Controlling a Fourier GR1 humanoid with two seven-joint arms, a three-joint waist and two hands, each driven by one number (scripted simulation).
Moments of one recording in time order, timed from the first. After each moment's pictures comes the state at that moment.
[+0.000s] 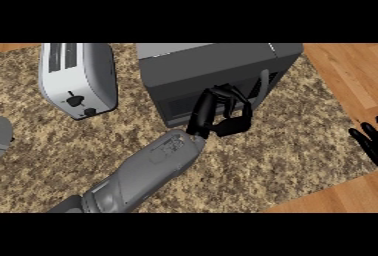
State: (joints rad) left arm -0.92 0.00 -0.83 -0.82 0.70 0.62 -0.35; right arm 0.15 -0.52 -0.14 -1.82 -0.71 0.64 -0.20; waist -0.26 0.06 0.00
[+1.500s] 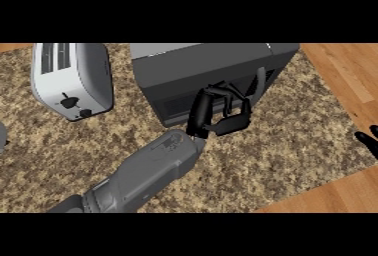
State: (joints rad) left arm -0.92 0.00 -0.85 -0.81 0.88 0.66 -0.56; right arm 0.13 -0.59 -0.13 -1.90 -0.85 0.69 -0.14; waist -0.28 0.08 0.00
